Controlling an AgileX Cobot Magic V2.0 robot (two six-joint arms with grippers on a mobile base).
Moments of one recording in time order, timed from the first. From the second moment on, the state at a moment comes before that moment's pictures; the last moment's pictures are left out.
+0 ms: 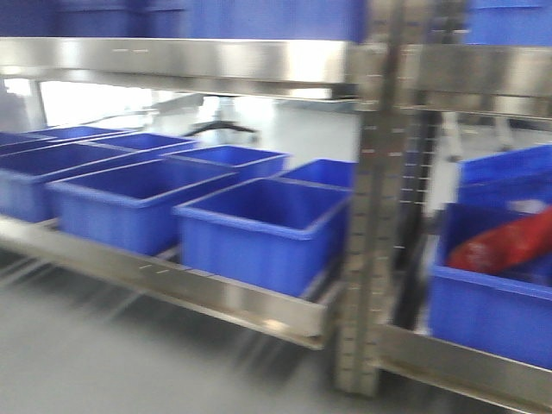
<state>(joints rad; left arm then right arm) -0.25 0.61 -0.67 -0.07 0.14 -0.08 0.19 0.46 -0.68 -0.18 0.35 0.32</state>
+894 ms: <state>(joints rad) -0.25 0.61 -0.67 -0.07 0.14 -0.08 0.19 0.46 -0.68 -0.18 0.35 0.32</state>
